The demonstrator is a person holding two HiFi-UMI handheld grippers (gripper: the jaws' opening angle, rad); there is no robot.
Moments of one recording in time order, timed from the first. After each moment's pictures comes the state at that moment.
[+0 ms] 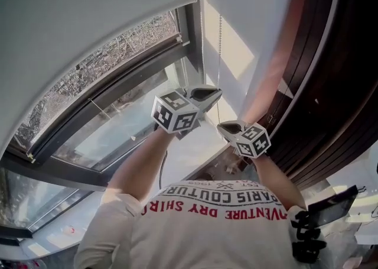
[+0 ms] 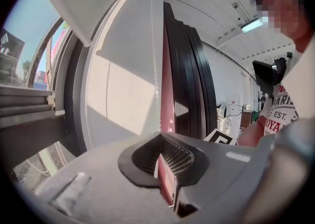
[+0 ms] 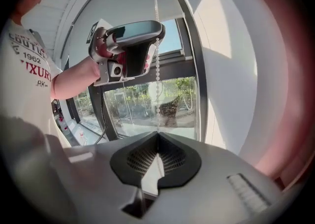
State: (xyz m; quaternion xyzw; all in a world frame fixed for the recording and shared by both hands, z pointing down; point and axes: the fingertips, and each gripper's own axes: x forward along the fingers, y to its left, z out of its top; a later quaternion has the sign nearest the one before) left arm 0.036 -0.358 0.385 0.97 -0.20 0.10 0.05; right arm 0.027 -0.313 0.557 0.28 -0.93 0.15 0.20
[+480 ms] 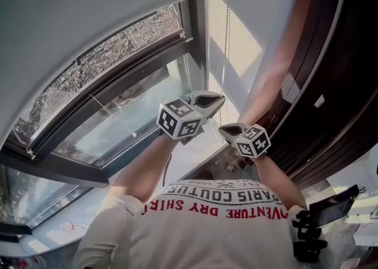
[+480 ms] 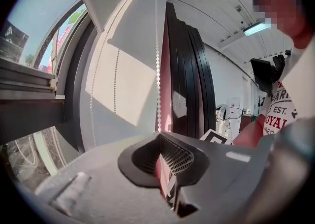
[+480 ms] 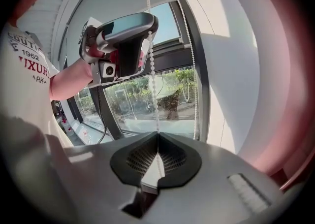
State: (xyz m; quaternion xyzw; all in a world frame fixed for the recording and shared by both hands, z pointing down) left arm 0.038 -0.342 0.412 0.97 -0.20 0.09 0.07; right arm 0.026 -0.301 0.584 0.27 -0.92 0.18 0.23
